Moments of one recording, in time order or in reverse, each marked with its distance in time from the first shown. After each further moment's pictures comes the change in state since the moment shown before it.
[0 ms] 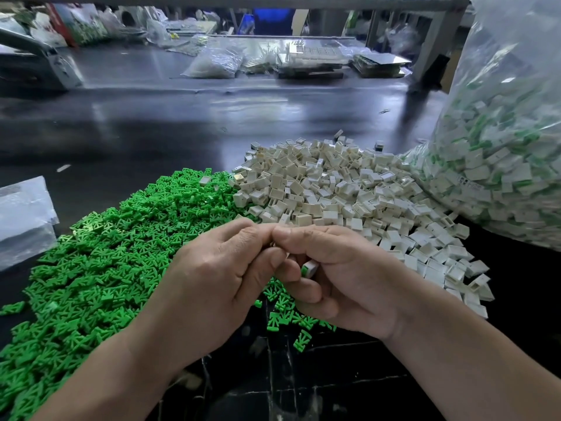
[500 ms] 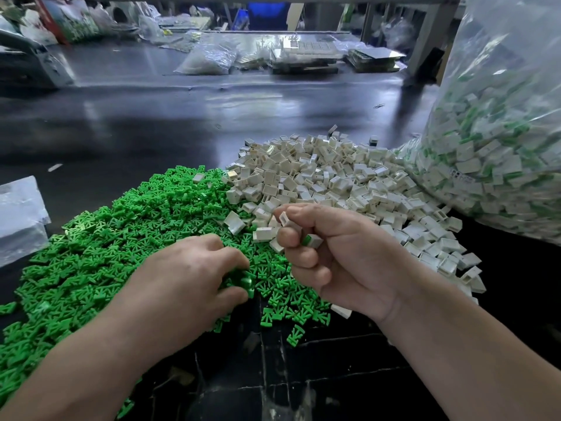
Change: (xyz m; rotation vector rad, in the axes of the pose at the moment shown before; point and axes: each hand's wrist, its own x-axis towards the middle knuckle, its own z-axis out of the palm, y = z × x) left_hand -0.011 -0.018 -0.010 0.412 -0.434 -0.316; right_hand 0.005 -0.002 -0.015 0.241 0.055 -0.073
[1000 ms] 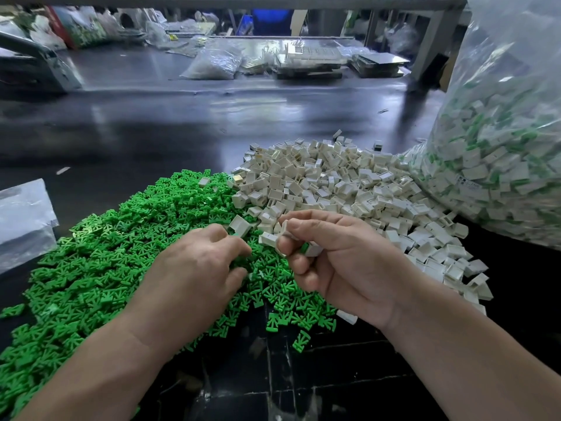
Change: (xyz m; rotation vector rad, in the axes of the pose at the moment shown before) left_hand 0.010 -0.001 0.008 -0.072 0.148 -0.067; right_hand 0.003 0.004 0.003 -0.078 0.087 -0.069
